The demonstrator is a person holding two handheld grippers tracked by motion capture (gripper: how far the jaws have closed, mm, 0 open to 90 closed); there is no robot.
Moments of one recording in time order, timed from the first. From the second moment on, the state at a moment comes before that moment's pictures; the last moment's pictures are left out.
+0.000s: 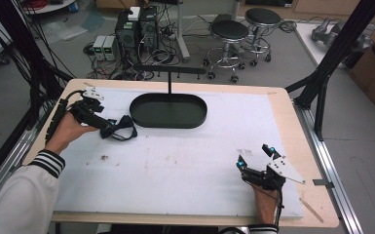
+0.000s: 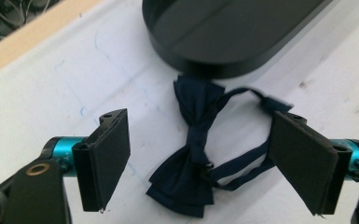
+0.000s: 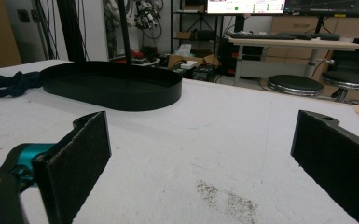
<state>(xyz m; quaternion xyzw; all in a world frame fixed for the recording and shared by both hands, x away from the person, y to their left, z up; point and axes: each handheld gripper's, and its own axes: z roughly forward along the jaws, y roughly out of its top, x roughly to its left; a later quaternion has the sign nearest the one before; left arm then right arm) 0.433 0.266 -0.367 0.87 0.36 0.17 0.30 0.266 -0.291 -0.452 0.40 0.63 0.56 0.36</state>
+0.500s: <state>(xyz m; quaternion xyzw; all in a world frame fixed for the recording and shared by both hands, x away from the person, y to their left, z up) 0.449 0.256 -0.392 0.89 0.35 0.15 0.26 0.266 -0.291 -0.452 0.41 0.63 0.56 0.36</state>
